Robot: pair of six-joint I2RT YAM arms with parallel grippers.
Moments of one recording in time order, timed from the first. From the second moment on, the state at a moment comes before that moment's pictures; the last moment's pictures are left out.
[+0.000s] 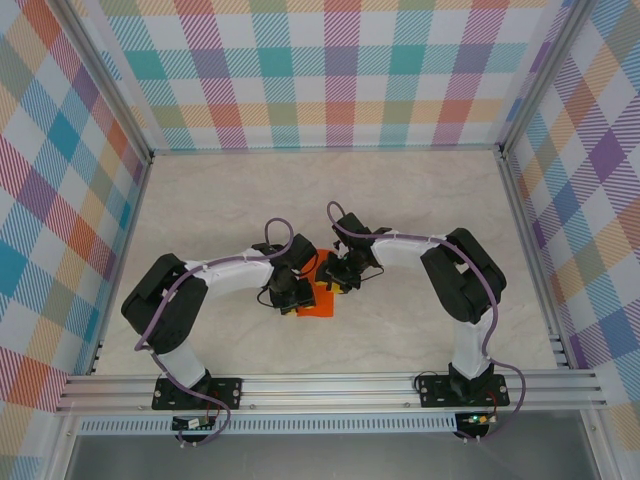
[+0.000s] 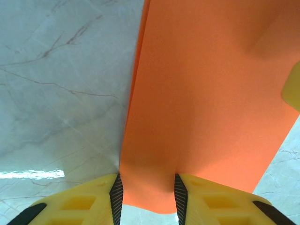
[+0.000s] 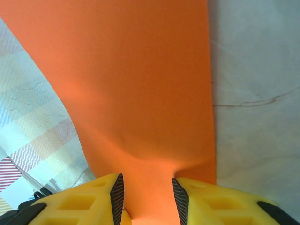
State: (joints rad) left arm -0.73 1.70 0.97 -0.67 0.21 -0.94; right arm 0.69 1.94 1.13 -0.39 -0.53 0.94
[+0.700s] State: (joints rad) left arm -0.79 1.71 1.05 -0.69 0.11 -0.94; right arm 0.68 1.95 1.13 -0.39 -0.54 0.94
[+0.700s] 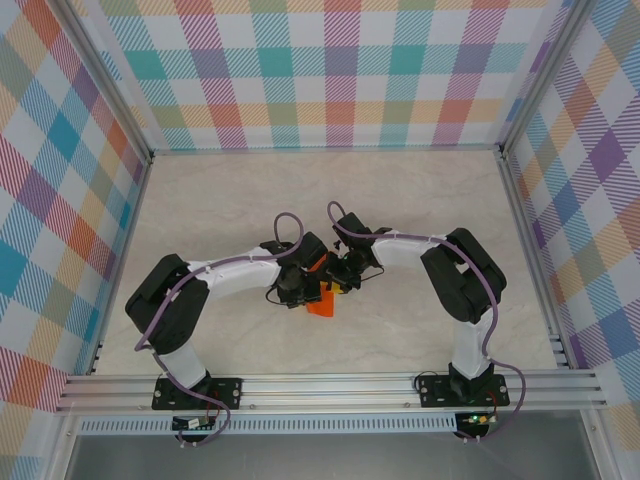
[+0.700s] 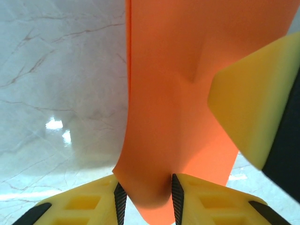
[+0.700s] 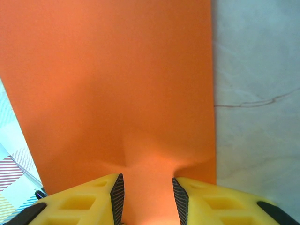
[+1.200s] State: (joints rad) left arm -0.79 1.65 1.05 -0.74 0.14 -0.92; right arm 0.68 1.95 1.13 -0.39 -0.54 0.94
